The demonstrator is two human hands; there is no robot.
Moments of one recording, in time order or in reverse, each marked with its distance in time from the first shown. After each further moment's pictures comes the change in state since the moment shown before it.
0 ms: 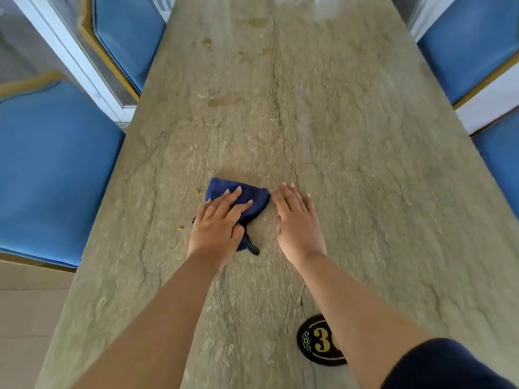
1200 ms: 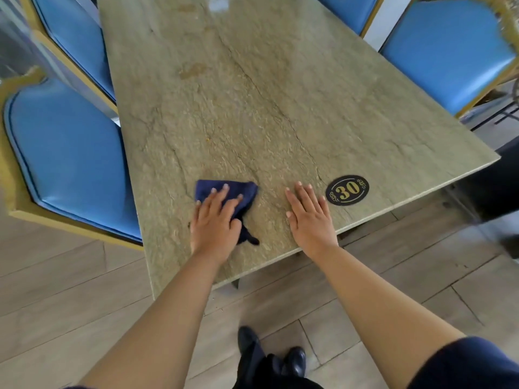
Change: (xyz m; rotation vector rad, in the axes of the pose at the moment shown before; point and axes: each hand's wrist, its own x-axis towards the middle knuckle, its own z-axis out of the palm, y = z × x) left_hand -0.158 -0.096 -0.022 -0.035 -0.085 0.253; right_hand -0.195 -0.150 0.034 -0.010 0.008 0.454
